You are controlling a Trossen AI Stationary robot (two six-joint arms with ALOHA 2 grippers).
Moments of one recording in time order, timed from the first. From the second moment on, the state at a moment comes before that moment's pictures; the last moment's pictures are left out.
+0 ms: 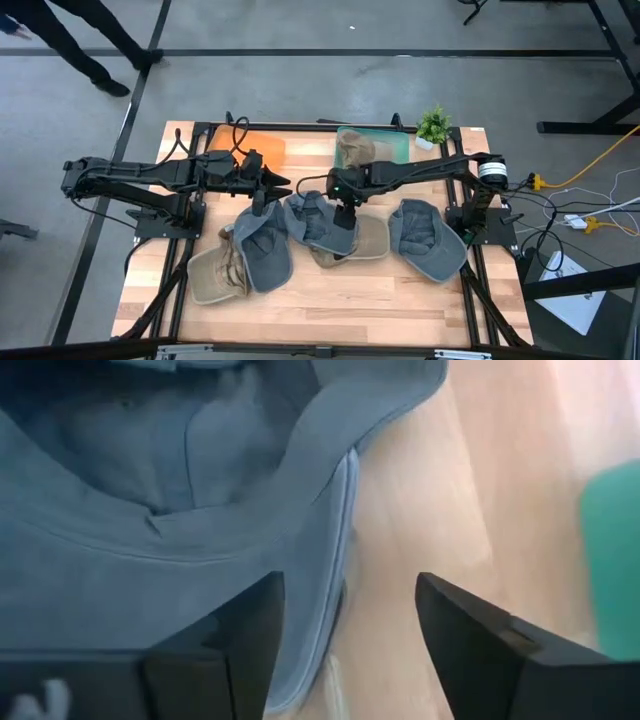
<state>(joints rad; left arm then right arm) 0.05 0.95 0.78 -0.09 -0.04 -0.53 -0.10 1.80 1.30 -0.66 0.03 0.15</state>
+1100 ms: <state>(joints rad) 0.05 0.95 0.78 -0.11 -0.04 -0.54 -0.03 1.59 0.92 -0.19 0.03 0.21</state>
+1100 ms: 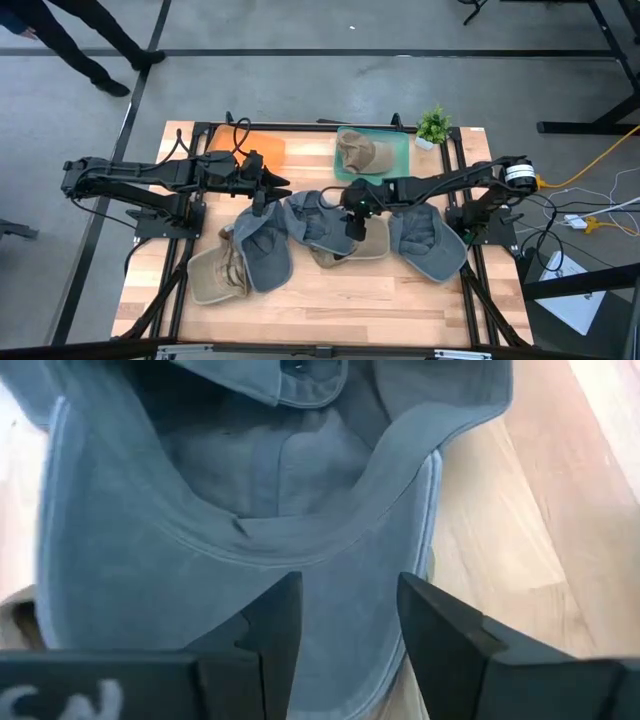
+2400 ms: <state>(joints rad) 0.05 0.95 0.78 -0.12 -0.06 -0.54 -0.06 1.66 0.84 -0.02 -0.01 0.27</state>
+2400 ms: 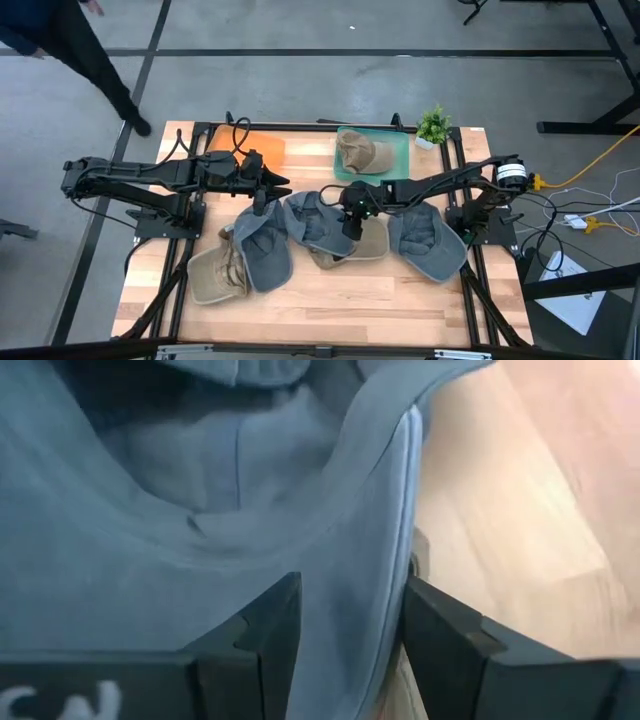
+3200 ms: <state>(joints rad) 0.05 0.95 0.78 -0.12 -0.09 -0.54 -0.06 1.65 0.85 0.00 -0.02 0.29</state>
